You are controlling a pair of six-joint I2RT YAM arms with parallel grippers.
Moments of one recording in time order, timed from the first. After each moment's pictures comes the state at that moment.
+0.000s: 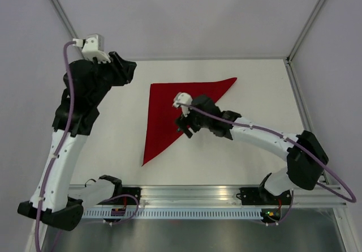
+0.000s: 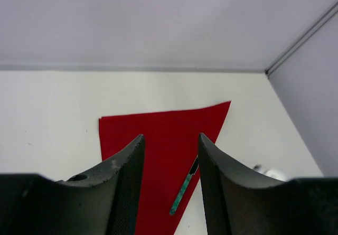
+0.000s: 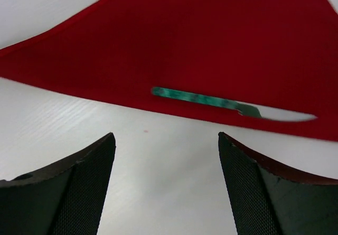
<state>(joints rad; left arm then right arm) -0.29 1.15 1.47 -0.47 0.02 -0.31 0.75 1.45 1.07 -0.26 -0.07 -0.12</state>
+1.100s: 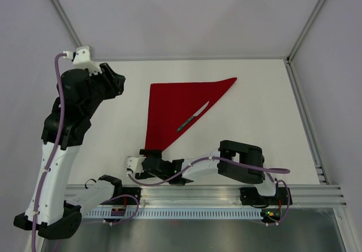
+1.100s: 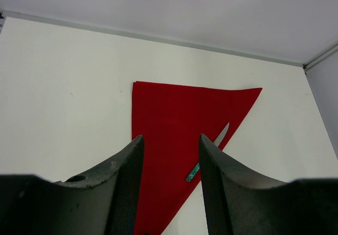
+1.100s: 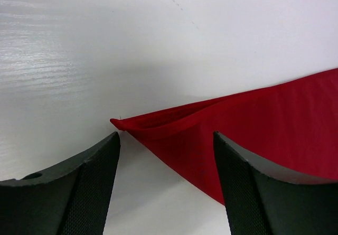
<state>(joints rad) -0.30 0.99 1.51 -0.75 -0.15 -0.36 1.41 2.04 1.13 0.34 0.38 -0.40</state>
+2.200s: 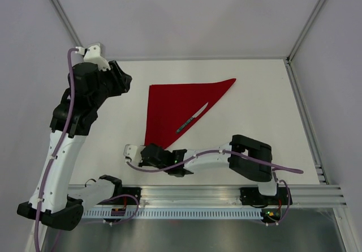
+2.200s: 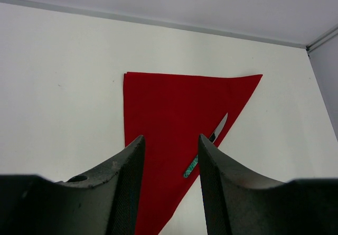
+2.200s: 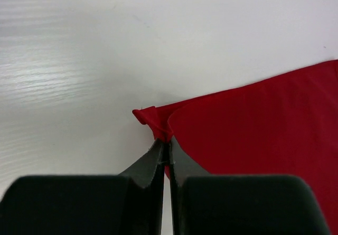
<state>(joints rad) -0.30 1.06 1.50 -0.75 -0.11 -0.36 1.37 1.98 1.21 0.20 0.34 -0.36</state>
